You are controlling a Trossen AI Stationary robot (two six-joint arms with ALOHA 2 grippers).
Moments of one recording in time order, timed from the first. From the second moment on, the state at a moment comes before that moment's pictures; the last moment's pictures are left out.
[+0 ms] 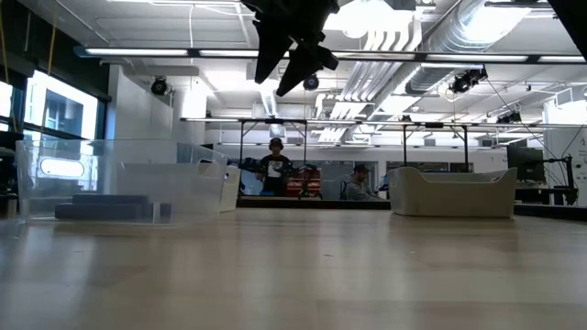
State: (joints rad) left arm -1.07 1.43 1.04 -0.90 -0.10 -1.56; right arm -0.02 2.01 1.95 -0.95 0.24 0.48
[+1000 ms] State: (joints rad) left arm -1.06 1.65 0.99 -0.73 -0.10 -1.29; right arm -0.02 2.01 1.95 -0.95 0.24 0.50
